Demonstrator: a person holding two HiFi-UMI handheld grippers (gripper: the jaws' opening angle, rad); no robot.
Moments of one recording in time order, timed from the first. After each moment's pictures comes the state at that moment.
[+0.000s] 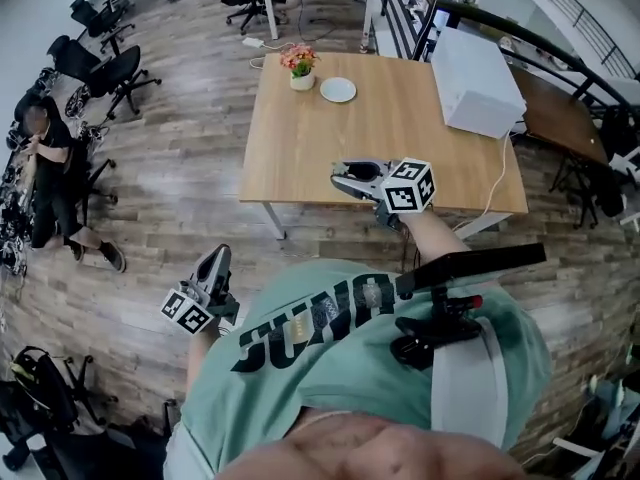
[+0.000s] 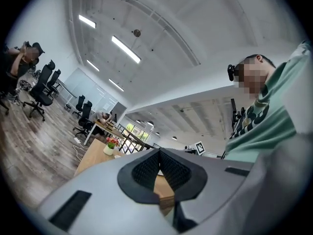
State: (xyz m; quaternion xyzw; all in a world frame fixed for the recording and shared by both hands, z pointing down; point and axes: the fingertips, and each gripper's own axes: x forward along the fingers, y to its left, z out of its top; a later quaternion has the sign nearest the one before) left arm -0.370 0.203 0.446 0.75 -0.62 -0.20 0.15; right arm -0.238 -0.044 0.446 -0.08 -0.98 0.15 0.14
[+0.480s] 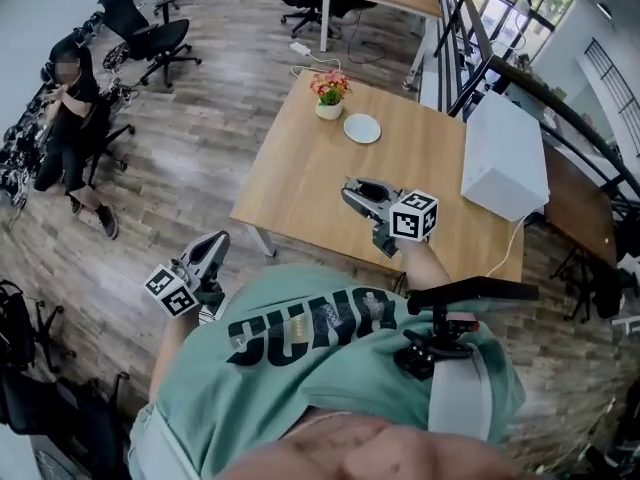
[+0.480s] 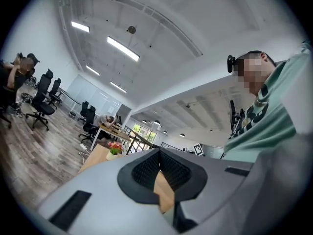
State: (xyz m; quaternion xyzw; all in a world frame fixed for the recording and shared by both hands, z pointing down) left arm -0.369 0.084 0.421 0.73 -0.65 -0.16 0.14; right arm -0.262 -0.174 0.455 -0.11 -0.97 0.18 0.10
